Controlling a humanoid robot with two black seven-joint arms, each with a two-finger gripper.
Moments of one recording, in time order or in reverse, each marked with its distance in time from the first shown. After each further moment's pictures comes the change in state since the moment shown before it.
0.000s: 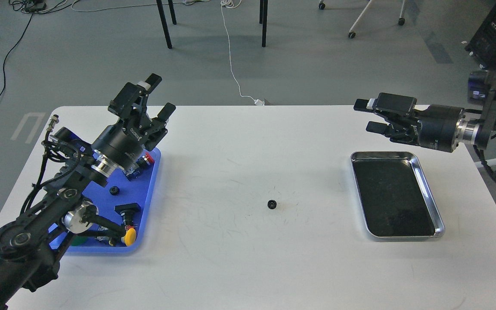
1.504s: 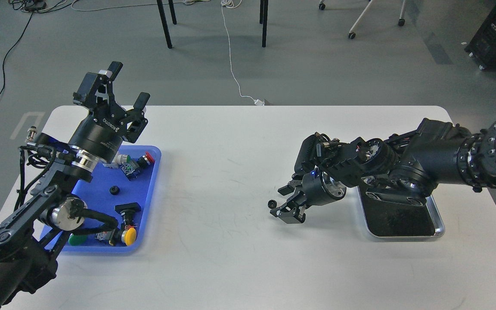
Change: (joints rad) left arm 0.018 0.000 -0.068 -0.003 -0.107 0.001 0.010; right arm 0.237 0.720 -0.823 -0.195 -0.443 -0.549 0.000
